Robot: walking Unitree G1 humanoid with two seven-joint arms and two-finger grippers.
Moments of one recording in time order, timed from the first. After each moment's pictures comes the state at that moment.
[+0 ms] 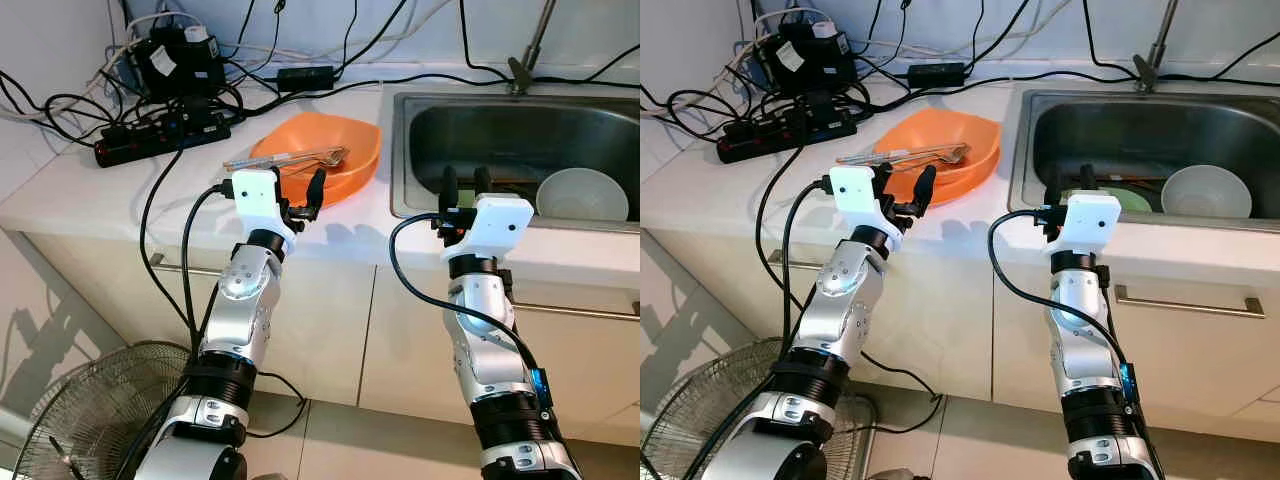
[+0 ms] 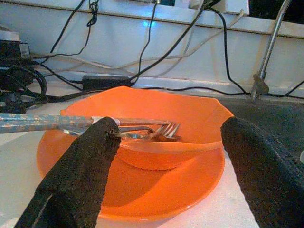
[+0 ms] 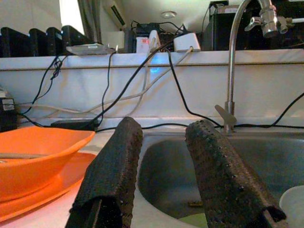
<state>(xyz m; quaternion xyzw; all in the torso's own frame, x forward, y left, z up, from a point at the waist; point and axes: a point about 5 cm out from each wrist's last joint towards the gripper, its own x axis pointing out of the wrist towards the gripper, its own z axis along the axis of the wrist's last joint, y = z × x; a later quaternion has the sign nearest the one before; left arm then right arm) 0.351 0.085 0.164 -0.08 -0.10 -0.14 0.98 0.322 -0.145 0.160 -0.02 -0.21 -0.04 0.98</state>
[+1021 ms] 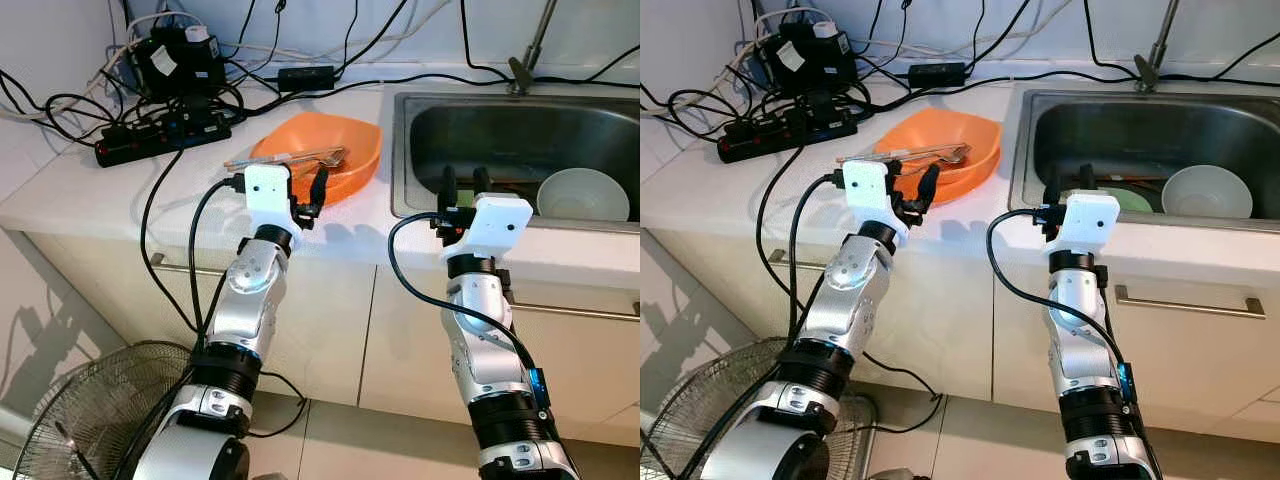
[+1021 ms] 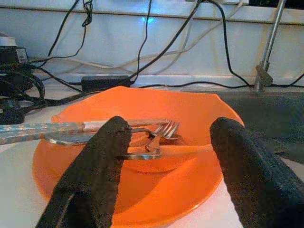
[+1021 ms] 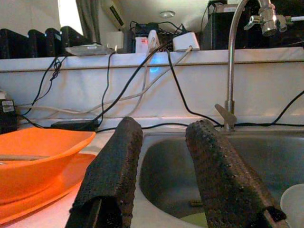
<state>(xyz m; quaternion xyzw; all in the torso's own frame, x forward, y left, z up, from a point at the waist) 0.358 0.081 0.166 -0.06 -0.10 -0.13 0.99 0.322 -0.143 0.160 -0.01 -0.21 -0.04 0.98</state>
